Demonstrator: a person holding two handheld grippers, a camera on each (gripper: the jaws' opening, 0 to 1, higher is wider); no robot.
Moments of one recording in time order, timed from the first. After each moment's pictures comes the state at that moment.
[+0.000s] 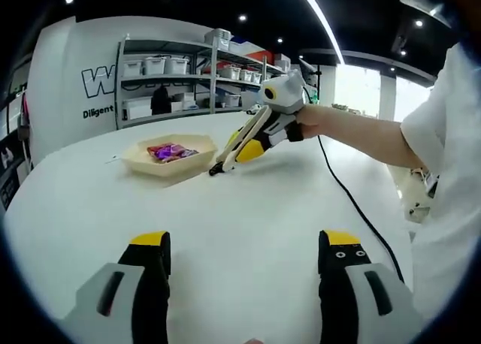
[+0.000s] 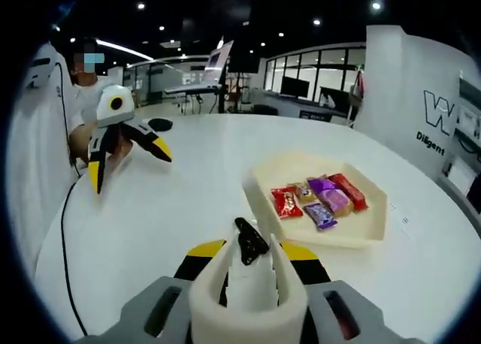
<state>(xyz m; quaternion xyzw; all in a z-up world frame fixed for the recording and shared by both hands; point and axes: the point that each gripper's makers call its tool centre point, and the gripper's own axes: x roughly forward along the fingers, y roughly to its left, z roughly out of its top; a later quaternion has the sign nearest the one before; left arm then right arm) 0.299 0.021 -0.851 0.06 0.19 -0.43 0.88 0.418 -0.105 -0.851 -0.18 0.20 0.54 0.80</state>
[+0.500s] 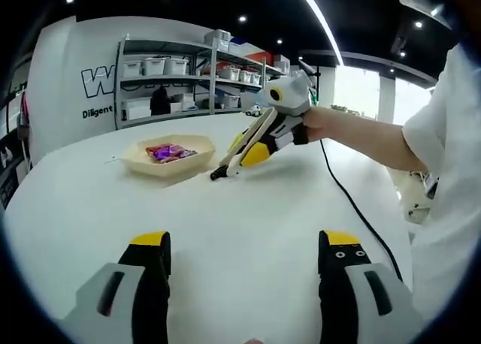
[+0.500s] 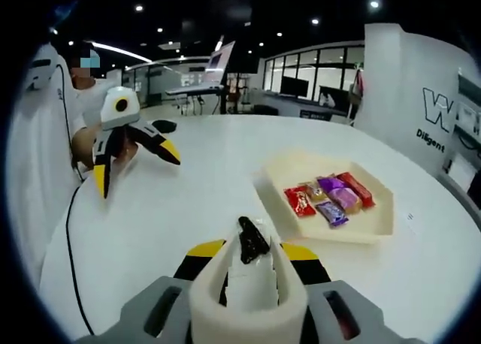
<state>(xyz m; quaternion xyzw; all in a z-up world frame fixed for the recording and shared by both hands) 0.297 0.019 -0.850 0.06 0.18 -0.43 0.88 0.401 -0.102 -0.852 -0.18 0.20 0.54 0.80</state>
